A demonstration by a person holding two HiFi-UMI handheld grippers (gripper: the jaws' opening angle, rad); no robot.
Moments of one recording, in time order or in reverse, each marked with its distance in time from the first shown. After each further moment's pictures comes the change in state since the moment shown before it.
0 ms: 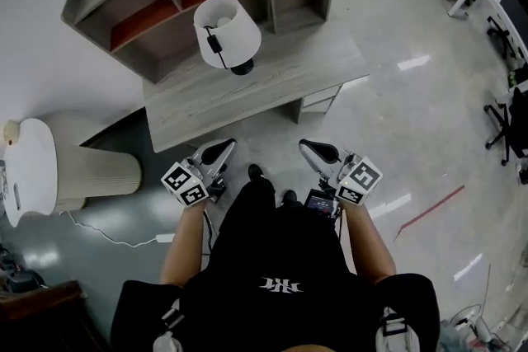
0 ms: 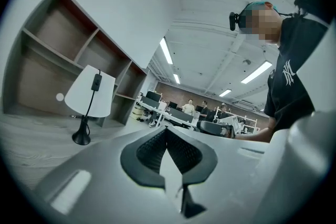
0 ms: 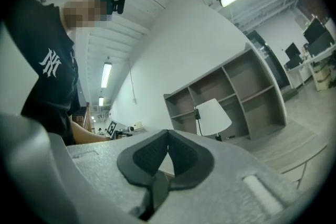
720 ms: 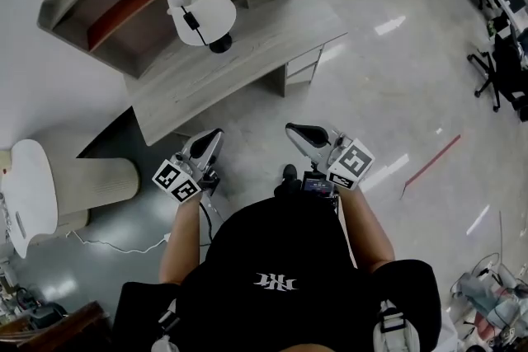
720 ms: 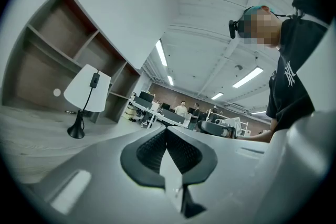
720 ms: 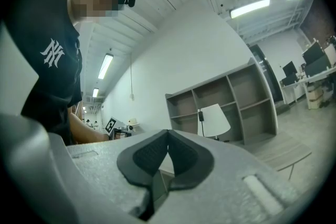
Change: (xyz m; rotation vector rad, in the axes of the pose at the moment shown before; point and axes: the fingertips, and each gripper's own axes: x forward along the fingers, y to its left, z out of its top) left arm -0.051 -0.024 -0.021 -0.023 -0.017 -0.073; right arm -0.007 0.073 -0.016 -0.102 -0.013 -0.081
